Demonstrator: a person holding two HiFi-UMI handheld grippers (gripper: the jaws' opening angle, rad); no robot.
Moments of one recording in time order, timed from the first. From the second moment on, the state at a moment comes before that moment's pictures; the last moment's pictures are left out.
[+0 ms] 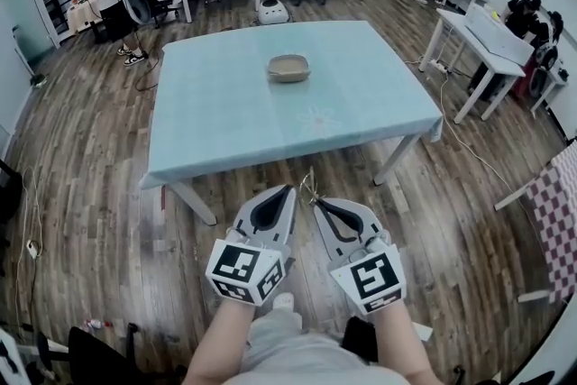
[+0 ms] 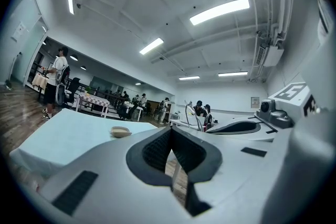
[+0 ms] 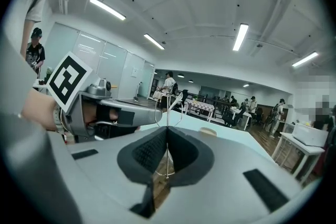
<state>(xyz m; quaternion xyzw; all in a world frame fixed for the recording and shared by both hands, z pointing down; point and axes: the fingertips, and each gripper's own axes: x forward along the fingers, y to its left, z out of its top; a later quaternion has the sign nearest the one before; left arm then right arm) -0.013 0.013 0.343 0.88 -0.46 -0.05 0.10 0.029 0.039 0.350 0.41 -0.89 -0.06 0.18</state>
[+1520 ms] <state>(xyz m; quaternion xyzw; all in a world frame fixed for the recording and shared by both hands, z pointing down) -0.024 -0.079 0.367 0.88 -0.47 -0.03 0.10 0.023 -0.061 0.364 0.43 -0.89 -0.02 0.15</state>
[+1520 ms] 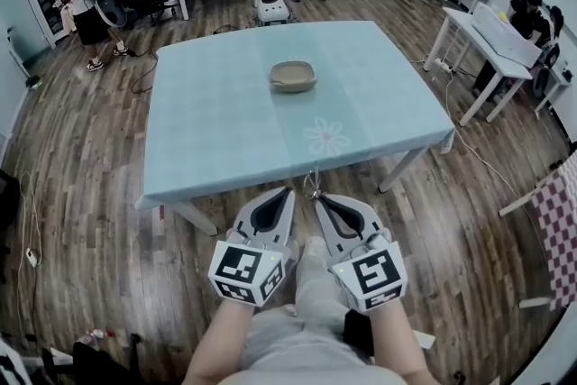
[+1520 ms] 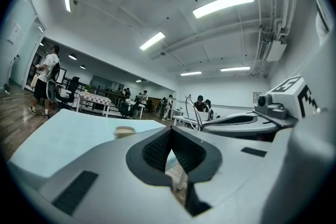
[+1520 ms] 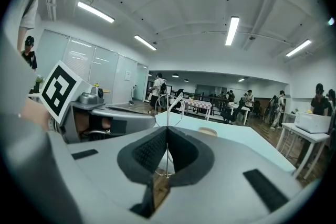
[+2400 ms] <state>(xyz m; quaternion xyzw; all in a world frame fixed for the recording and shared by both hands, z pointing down) -0.004 -0.205 0.365 0.87 -0.49 -0.03 0.10 0.042 -0.193 0.360 0.40 -0.90 -0.03 0.15</state>
